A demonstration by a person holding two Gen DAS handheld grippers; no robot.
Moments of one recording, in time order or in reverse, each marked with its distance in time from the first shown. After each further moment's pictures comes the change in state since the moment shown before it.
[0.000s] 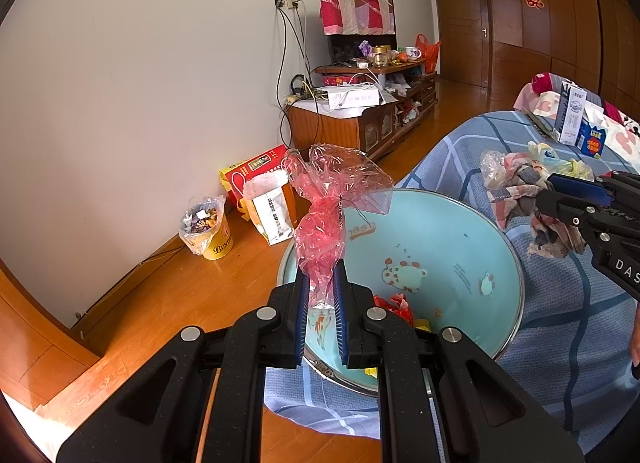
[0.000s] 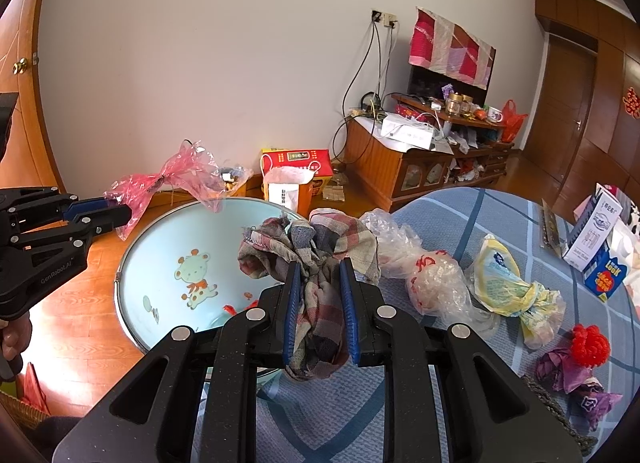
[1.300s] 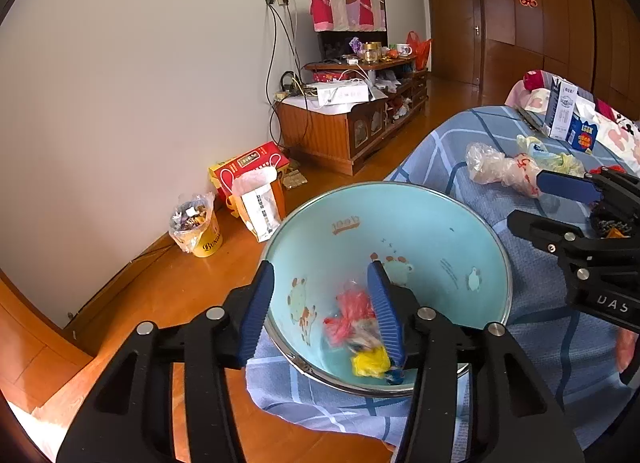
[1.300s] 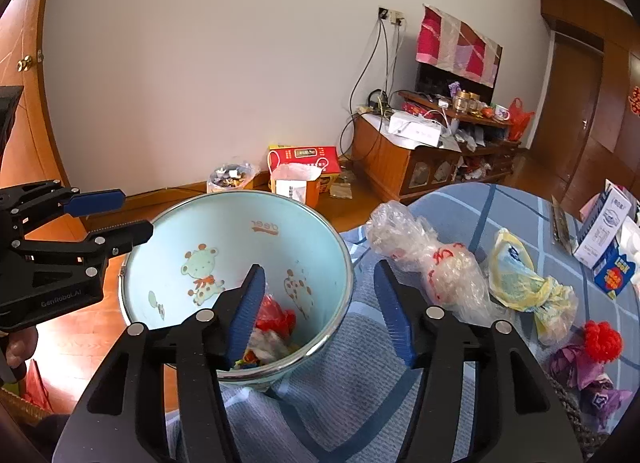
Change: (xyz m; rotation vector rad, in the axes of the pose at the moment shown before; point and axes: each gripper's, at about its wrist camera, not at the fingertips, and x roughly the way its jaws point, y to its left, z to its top) left arm 0.002 -0.019 -0.003 0.009 0.014 -0.033; right arm 0.002 0.003 -0.007 -0.003 0.009 0.021
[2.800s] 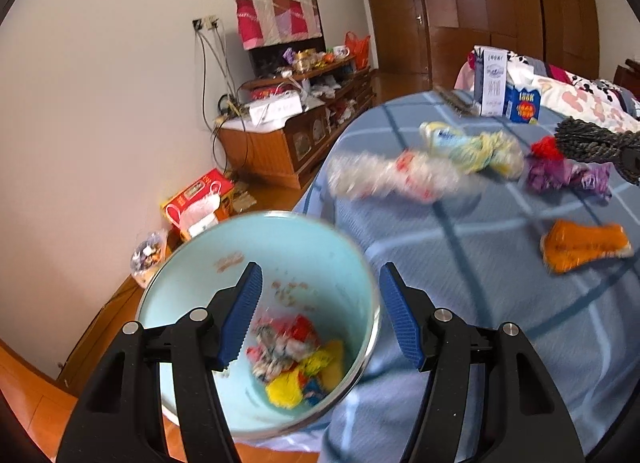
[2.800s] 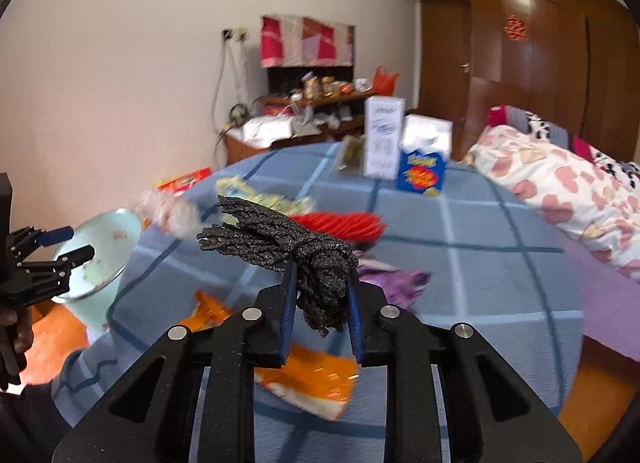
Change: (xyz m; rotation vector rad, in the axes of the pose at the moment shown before) left arm 0.006 -0.114 0.022 0.159 -0.049 -0.115; right arm -0.149 -0.180 -0.101 0.333 -0.057 -0.320
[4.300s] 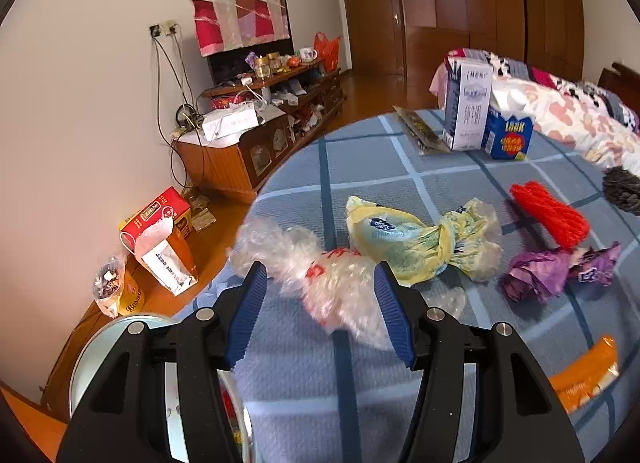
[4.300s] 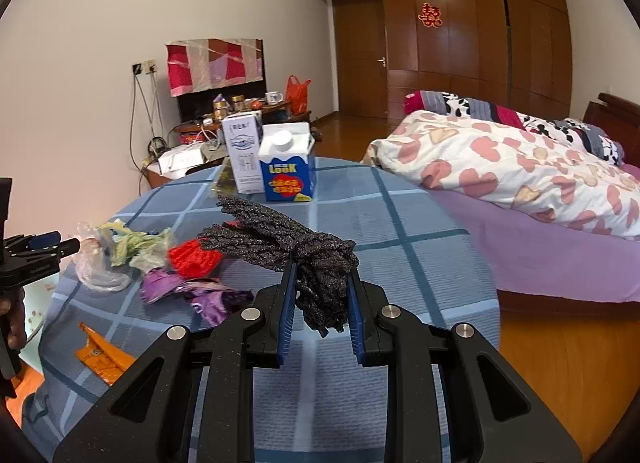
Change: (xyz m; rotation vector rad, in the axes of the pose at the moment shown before) left arm 0.078 -0.081 0.092 0.032 0.027 -0.089; right arm -0.006 -0.105 -0.007 0.179 -0.038 -0.214
